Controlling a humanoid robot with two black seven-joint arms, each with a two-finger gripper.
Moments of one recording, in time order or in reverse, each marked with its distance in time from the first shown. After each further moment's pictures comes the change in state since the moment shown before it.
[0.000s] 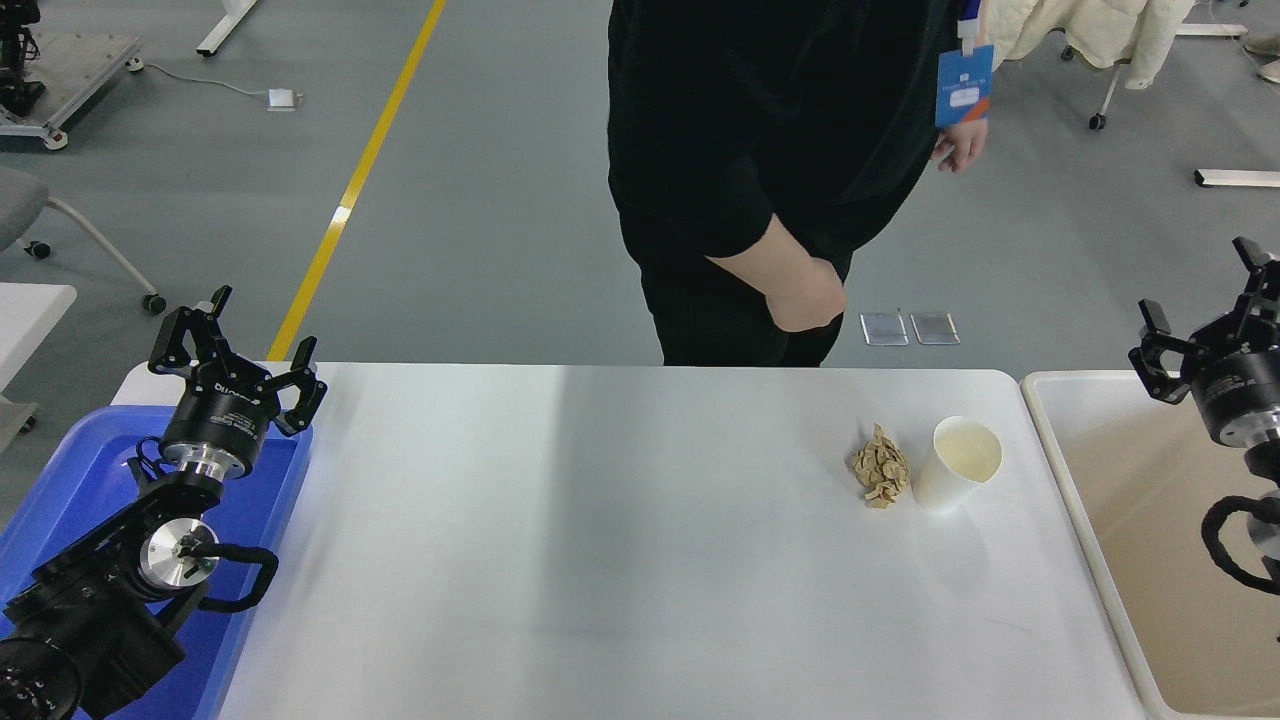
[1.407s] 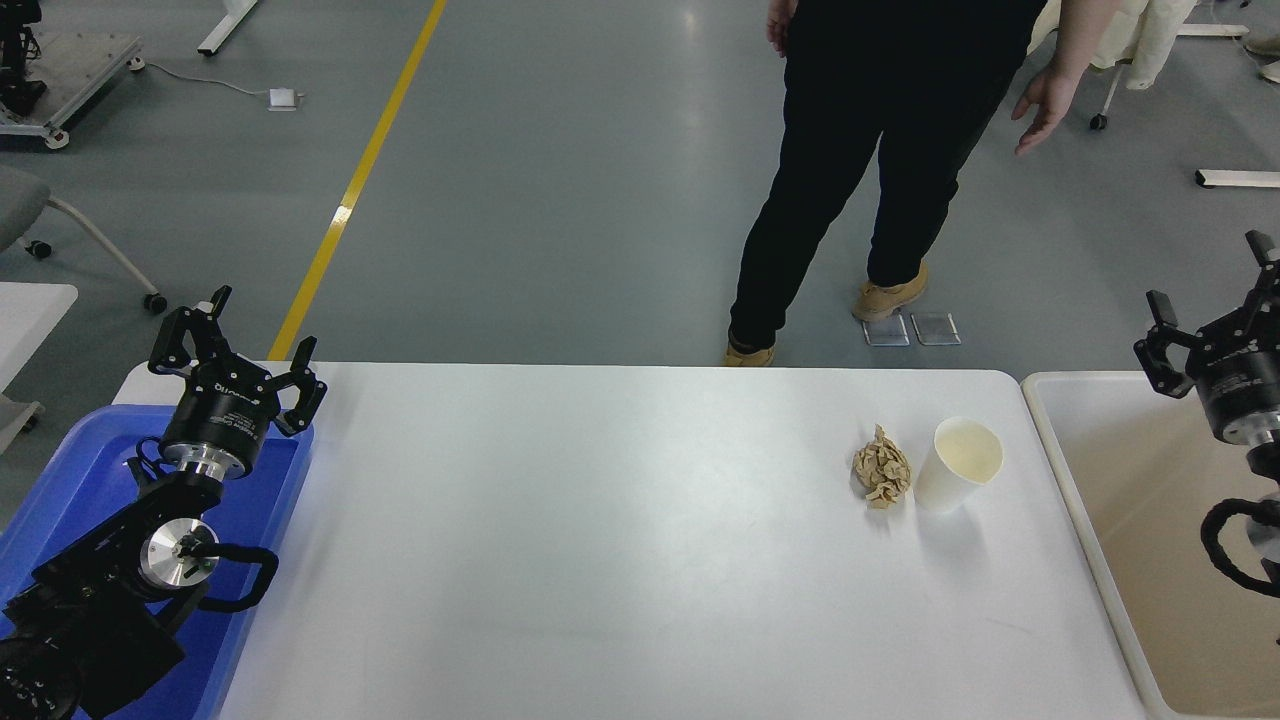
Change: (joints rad) left arm 0.000 0.000 0.000 0.000 0.000 0.001 0.000; right arm -0.009 -0.047 -0.001 0.007 0.000 0.009 0.056
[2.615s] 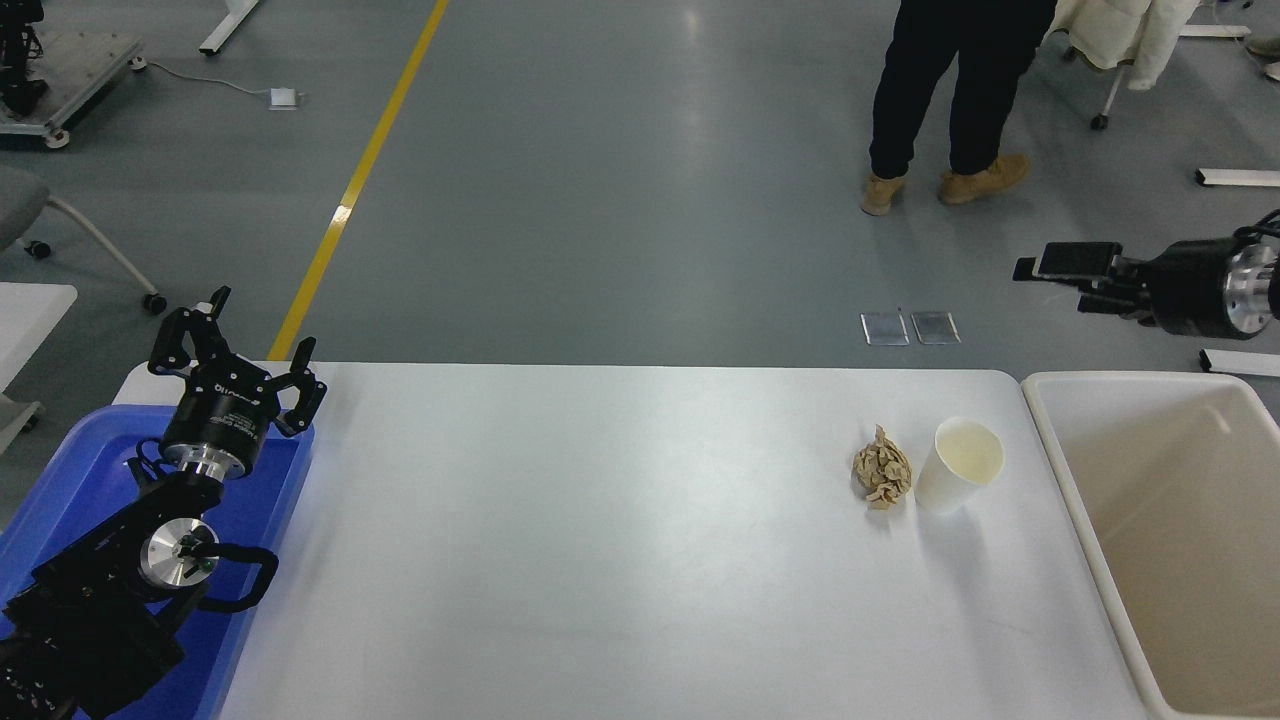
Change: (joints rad) left arm 0.000 0.000 0.000 0.000 0.000 0.000 0.000; right arm 0.761 -0.189 -1.272 0.318 -0.880 0.021 -0.111
